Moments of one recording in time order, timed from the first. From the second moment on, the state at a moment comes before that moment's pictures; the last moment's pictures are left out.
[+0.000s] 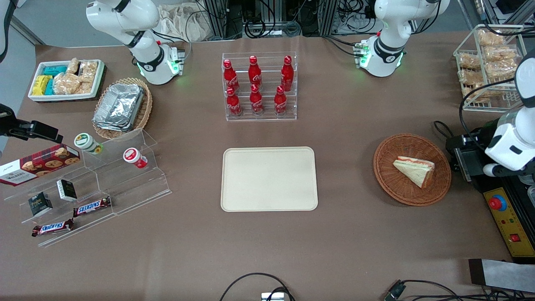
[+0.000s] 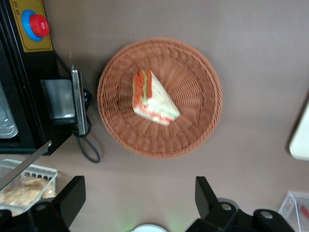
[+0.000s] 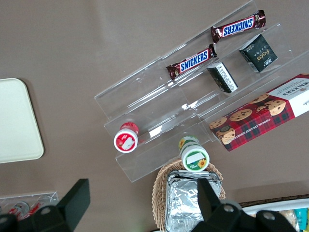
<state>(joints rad) 0.09 0.21 -0.08 -1.56 0.07 1.56 -0.13</state>
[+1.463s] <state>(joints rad) 0.13 0.31 -0.03 -2.19 0.04 2.48 -0.51</state>
